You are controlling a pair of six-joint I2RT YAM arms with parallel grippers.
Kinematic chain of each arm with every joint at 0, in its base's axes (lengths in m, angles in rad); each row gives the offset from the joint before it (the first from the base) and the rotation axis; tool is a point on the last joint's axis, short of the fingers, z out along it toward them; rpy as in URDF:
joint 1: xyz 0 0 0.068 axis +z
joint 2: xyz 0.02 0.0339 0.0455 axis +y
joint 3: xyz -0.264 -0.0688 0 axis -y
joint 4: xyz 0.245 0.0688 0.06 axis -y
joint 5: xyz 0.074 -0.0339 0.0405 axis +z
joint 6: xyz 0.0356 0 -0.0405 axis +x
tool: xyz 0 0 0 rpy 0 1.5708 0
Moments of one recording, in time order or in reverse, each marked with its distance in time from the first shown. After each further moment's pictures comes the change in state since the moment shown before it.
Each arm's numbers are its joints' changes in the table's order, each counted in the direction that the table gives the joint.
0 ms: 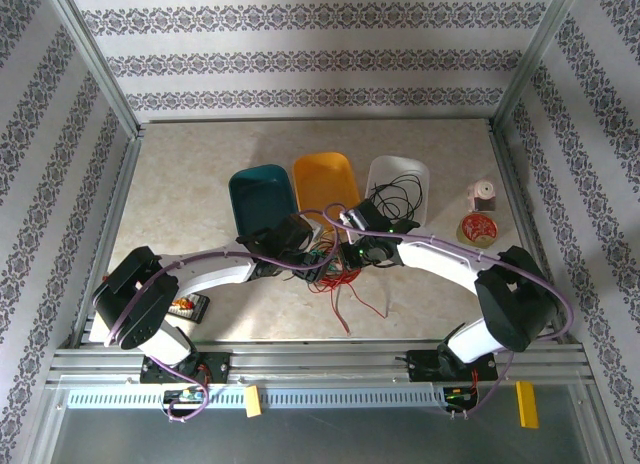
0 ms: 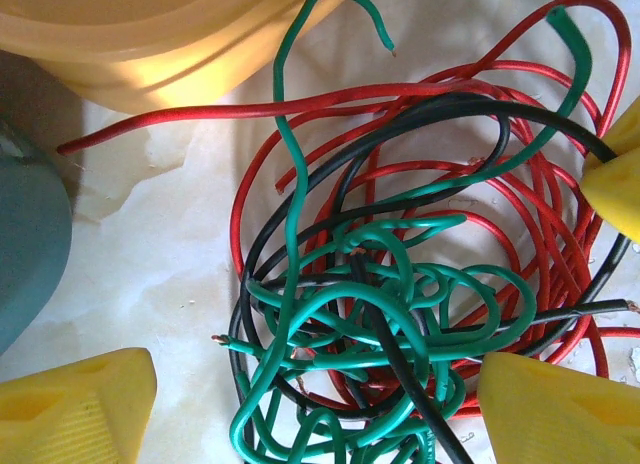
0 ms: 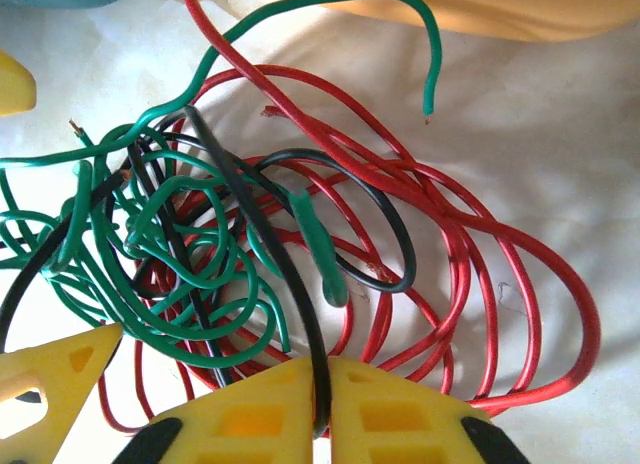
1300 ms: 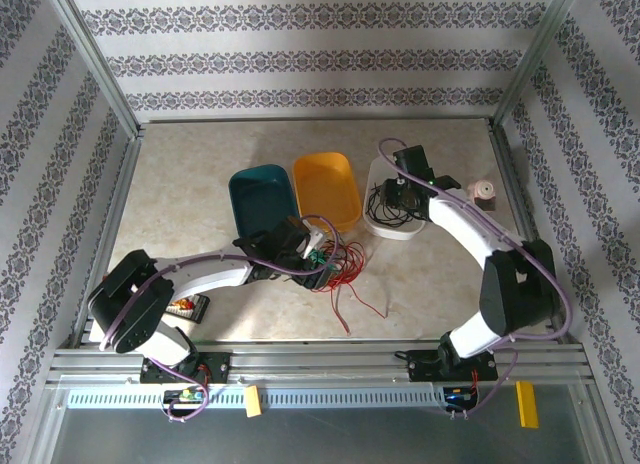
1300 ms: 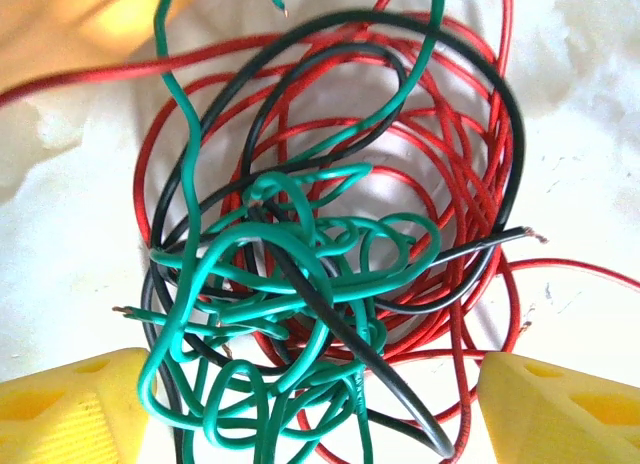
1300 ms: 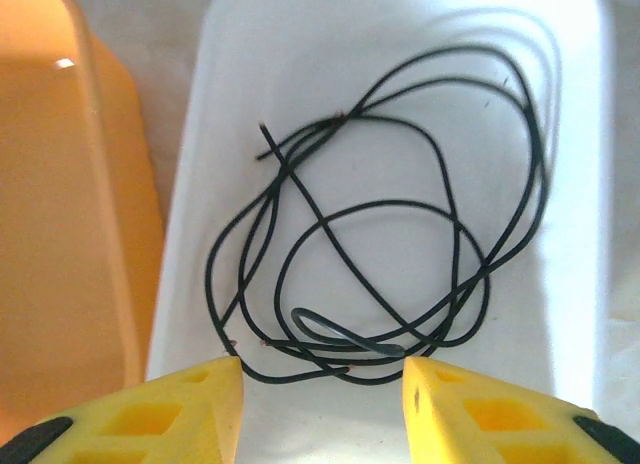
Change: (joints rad) left arm -0.002 -0.038 -0.029 0.011 -0.124 0.057; right arm -0.376 0.026 0.264 -0.067 -0.261 0.074
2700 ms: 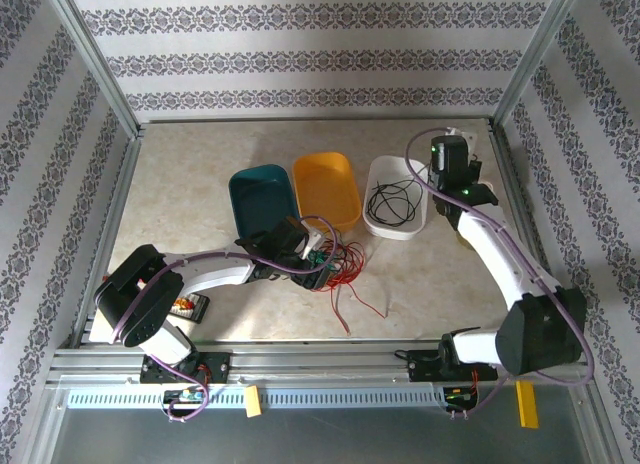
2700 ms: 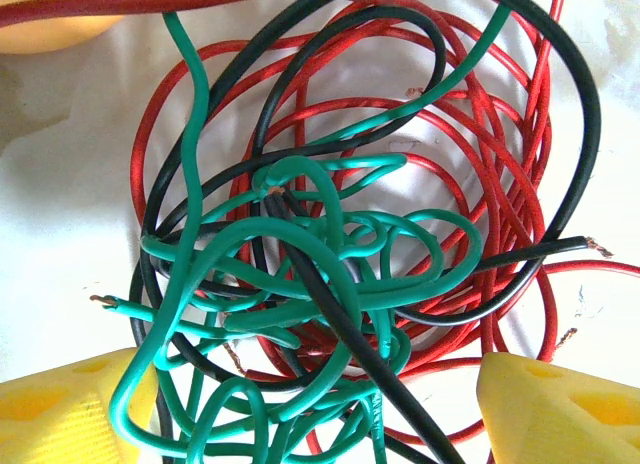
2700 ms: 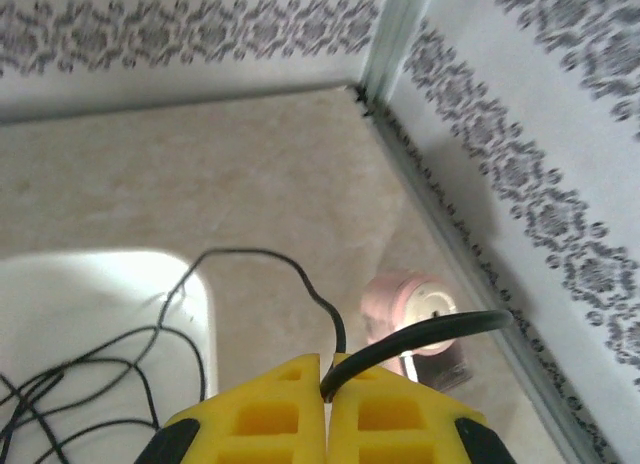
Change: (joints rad) left arm 0.026 0.053 -0.023 0.045 -0.042 -0.011; right arm -0.109 -0.175 -0.031 0.144 -0.451 -0.227
